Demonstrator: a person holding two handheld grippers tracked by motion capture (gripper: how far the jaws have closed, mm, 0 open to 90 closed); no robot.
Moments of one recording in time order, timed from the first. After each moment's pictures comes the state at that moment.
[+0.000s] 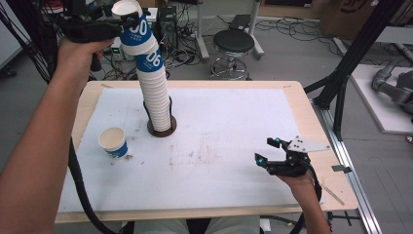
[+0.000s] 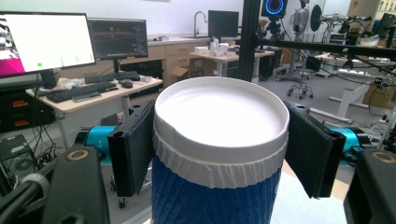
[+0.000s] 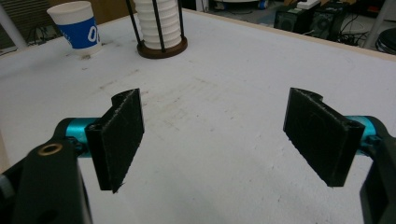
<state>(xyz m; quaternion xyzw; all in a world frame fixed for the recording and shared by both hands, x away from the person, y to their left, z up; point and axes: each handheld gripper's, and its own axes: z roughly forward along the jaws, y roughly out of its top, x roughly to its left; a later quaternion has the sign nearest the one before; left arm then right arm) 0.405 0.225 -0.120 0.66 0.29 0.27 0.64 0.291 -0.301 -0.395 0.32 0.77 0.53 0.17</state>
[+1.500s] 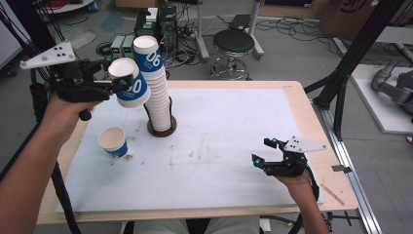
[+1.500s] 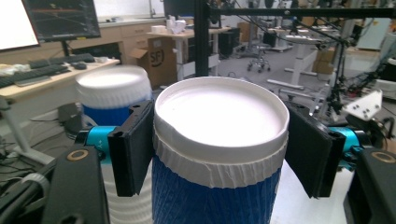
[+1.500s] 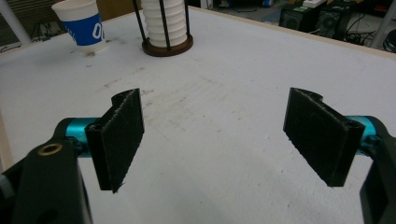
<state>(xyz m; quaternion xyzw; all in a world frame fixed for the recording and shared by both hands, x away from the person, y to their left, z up) 0.338 0.241 -0.203 0.72 0.22 0.20 0.63 0.291 -0.293 -0.396 0.32 0.77 0.53 0.16</state>
